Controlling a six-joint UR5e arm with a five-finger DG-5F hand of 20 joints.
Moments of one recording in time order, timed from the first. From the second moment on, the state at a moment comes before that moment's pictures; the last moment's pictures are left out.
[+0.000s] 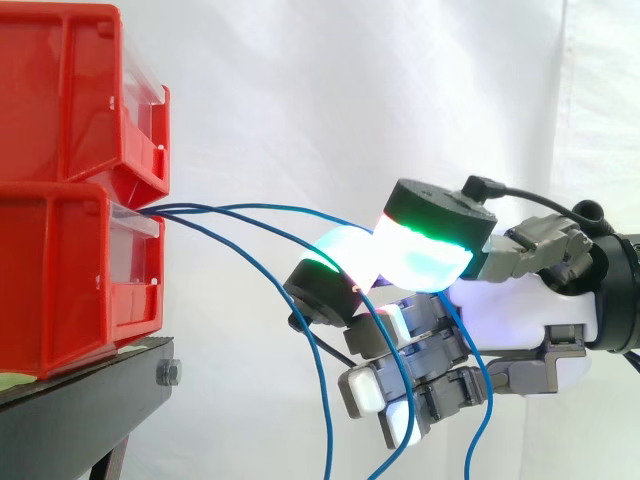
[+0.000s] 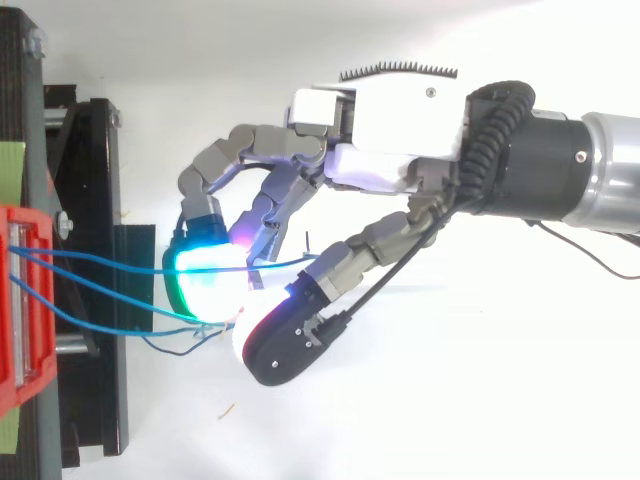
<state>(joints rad) 0.09 -2.28 -1.23 -2.79 -1.42 0.03</state>
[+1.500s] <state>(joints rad) 0.09 -2.29 -1.23 -2.80 -1.41 0.03</state>
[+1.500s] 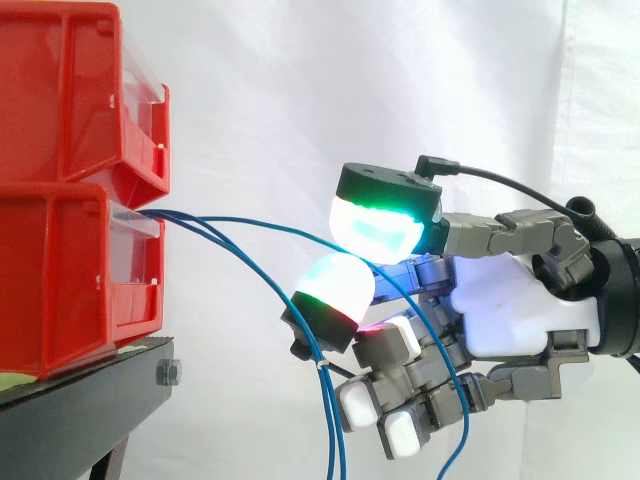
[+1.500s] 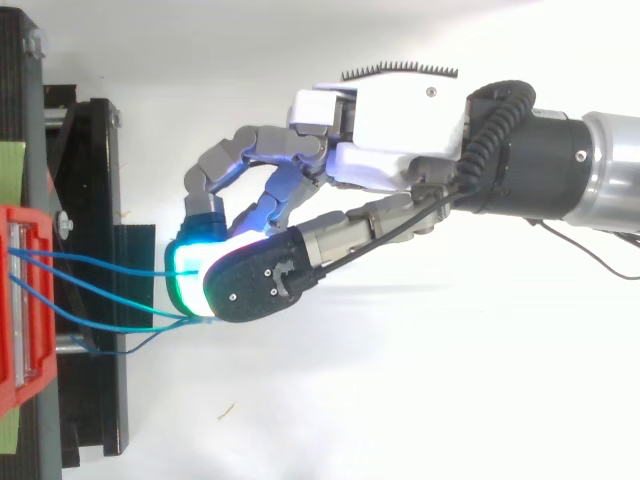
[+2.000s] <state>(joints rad) 0.09 -2.29 -1.23 -2.80 -1.41 0.02</state>
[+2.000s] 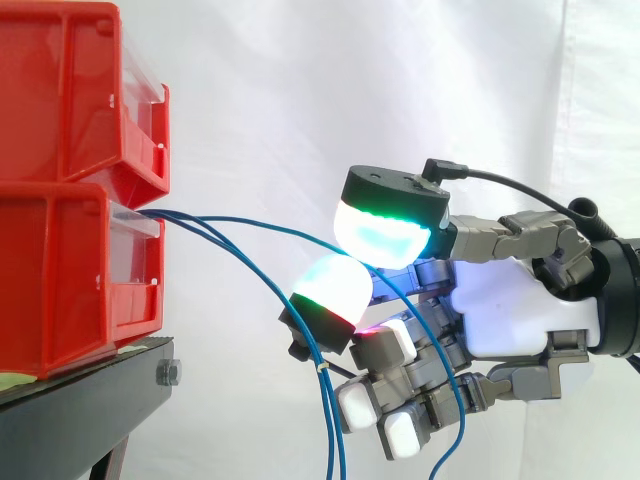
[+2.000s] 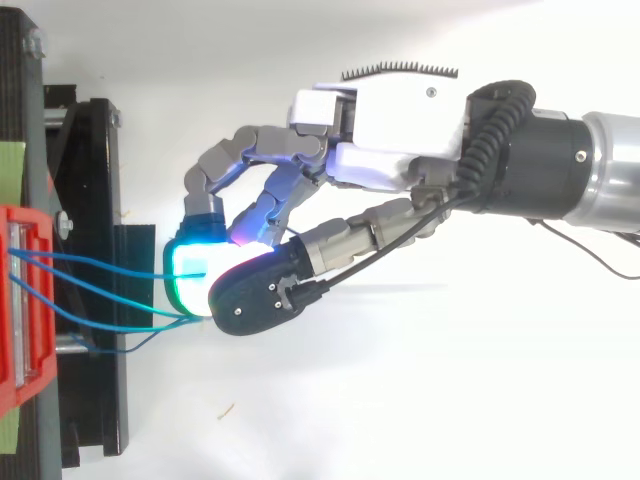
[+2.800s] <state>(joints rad) 0.09 -2.29 -1.23 -2.81 -1.41 0.02</state>
